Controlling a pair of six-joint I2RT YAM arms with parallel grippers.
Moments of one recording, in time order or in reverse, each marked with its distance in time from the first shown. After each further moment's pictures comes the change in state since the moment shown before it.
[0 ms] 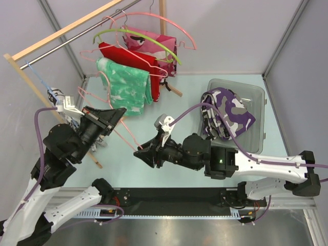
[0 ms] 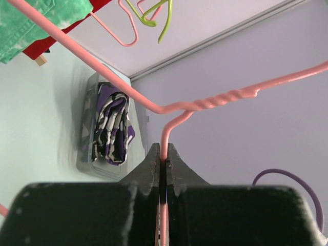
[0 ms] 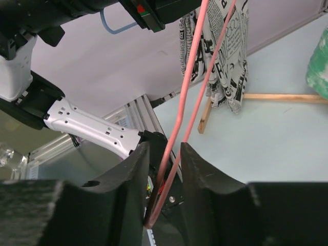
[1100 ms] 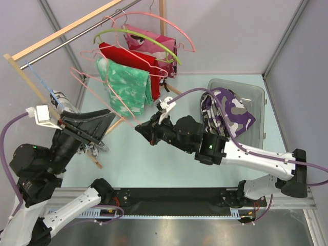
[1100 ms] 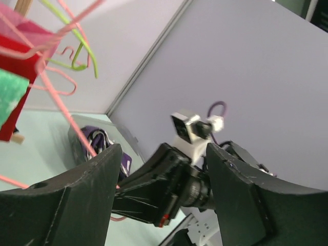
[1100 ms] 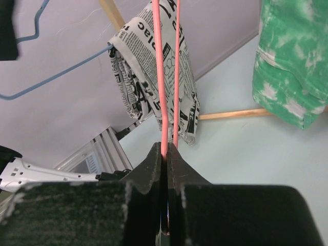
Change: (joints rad) left arm 0.000 -0.130 0.018 0.172 0.185 0.373; right arm -0.171 0.102 0.065 0.048 0.032 0.025
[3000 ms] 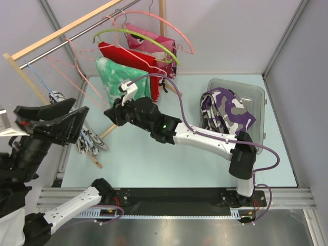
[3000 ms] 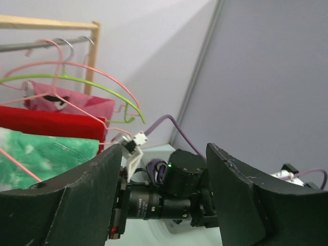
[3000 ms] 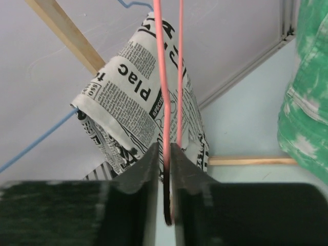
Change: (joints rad) left arm 0.000 0.089 0.380 -0.193 -0.076 0.449; right arm -0.105 0.565 0.488 0.092 -0.133 0.036
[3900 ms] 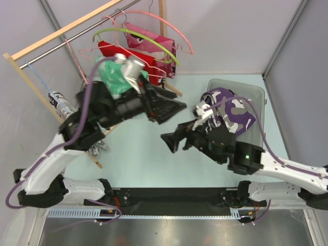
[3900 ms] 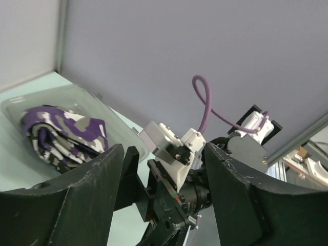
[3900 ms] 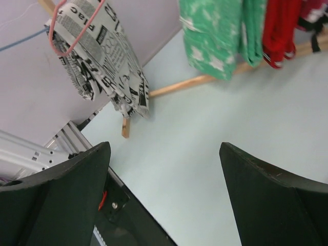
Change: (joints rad) left arm -0.241 0.549 0.167 0.088 0.306 -0.192; right arm 0.100 -0.835 -0.634 -0.312 0.310 -0.016
